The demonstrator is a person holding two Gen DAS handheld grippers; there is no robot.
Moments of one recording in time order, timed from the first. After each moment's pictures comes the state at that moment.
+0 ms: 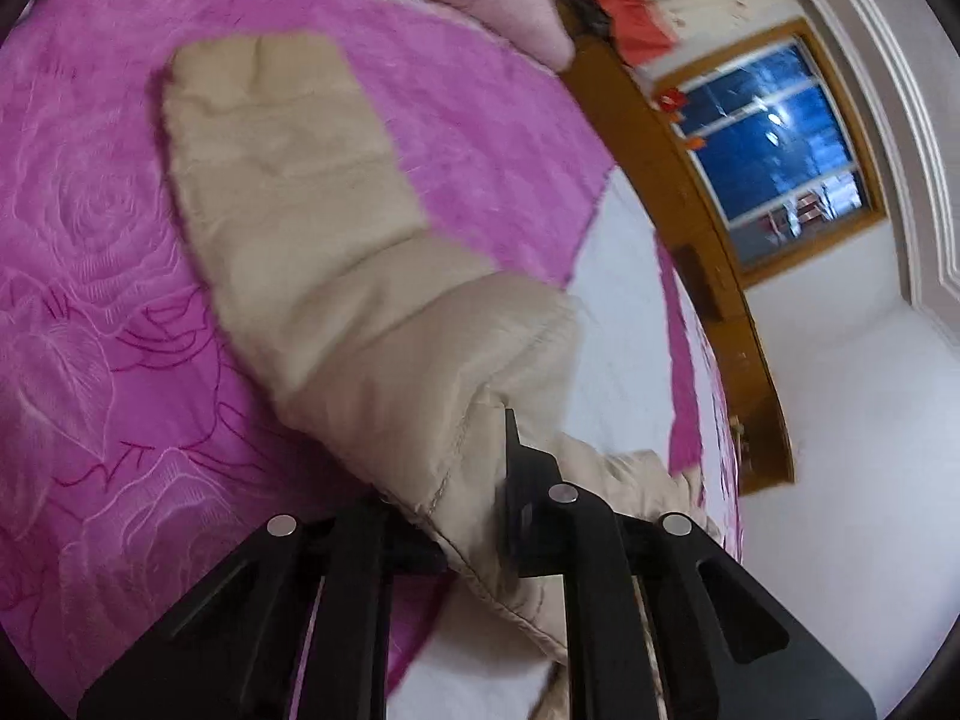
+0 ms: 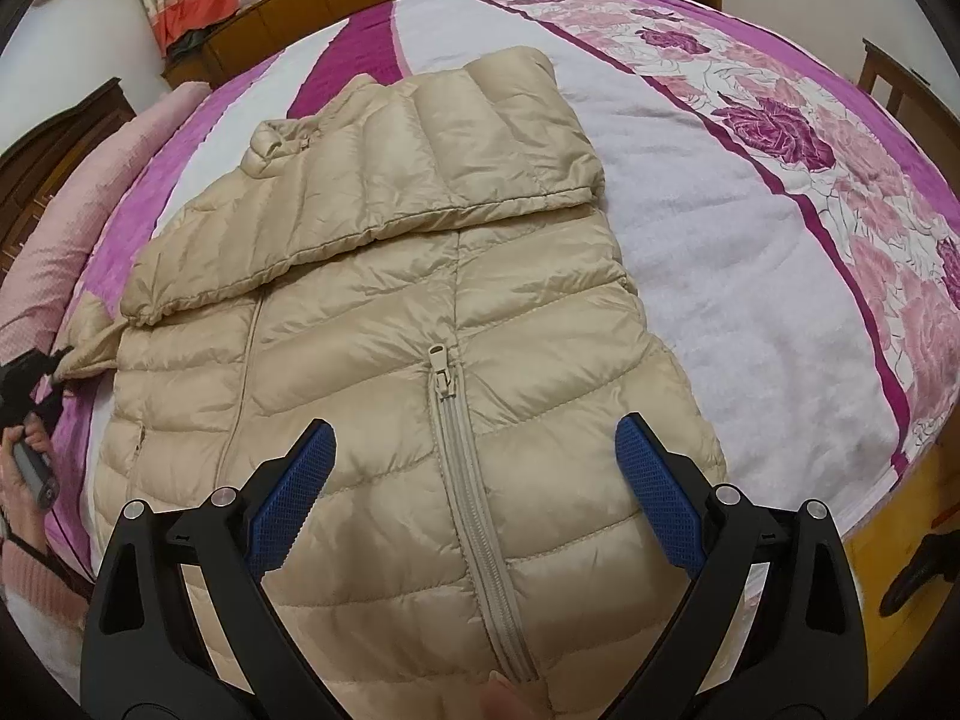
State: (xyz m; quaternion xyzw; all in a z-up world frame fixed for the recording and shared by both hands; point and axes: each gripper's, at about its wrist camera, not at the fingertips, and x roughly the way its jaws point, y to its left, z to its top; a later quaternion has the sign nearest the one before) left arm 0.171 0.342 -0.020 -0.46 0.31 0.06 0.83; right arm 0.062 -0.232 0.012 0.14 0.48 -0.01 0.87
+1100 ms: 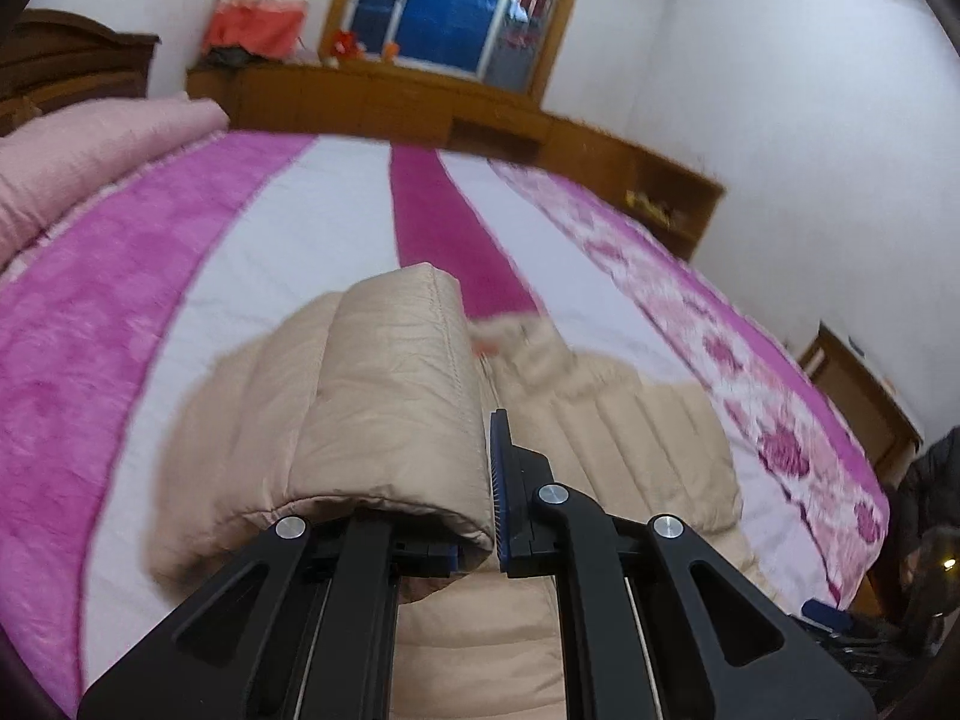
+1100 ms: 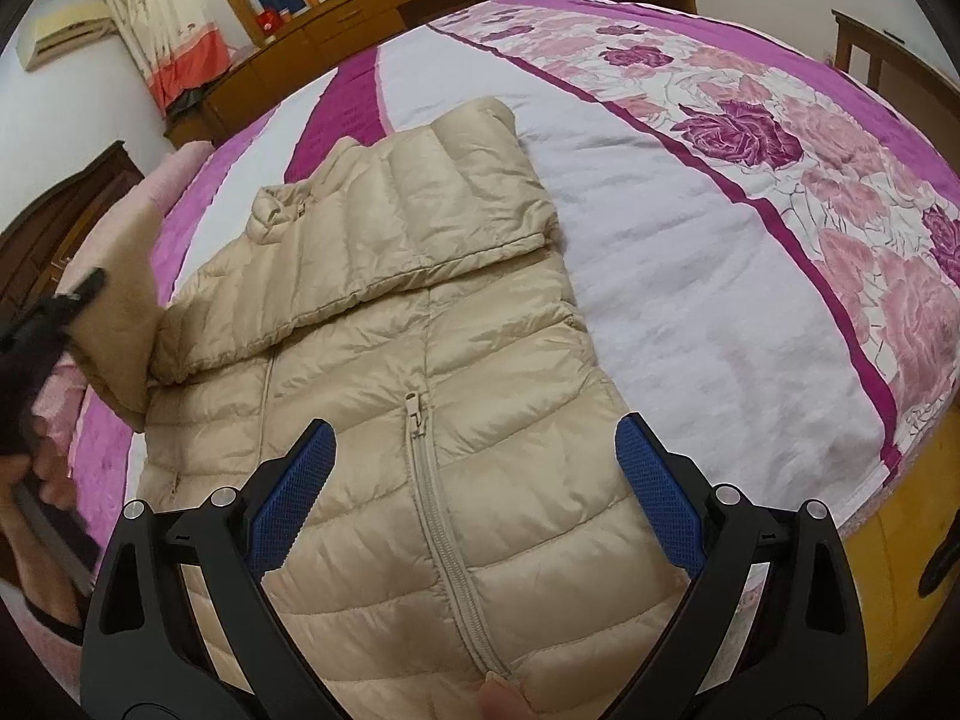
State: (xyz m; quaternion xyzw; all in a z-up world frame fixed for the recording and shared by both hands) left arm 0.177 0.035 0.082 -0.10 0.31 -0.13 0.94; right arm 0.048 -0.267 0.030 0.20 0.44 -0.01 0.88
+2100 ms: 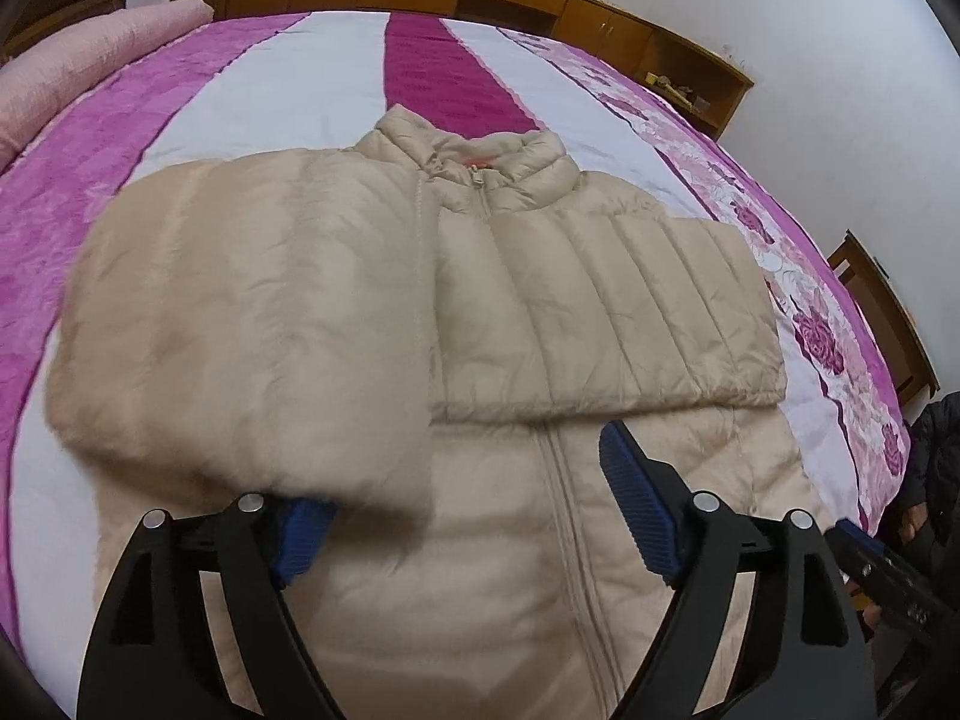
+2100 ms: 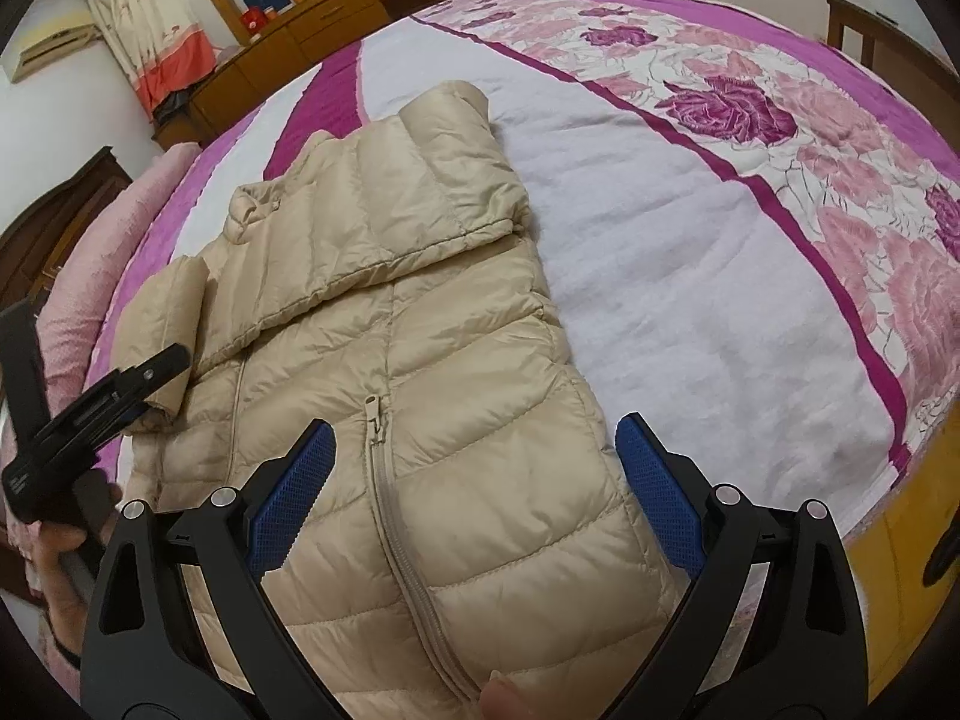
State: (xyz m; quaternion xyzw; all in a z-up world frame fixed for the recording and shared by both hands) left arm 0.168 -0.001 0.018 -0.07 0.45 -0.12 0.88; right arm 0.054 -0.281 0.015 0.21 0.45 -0.02 0.87
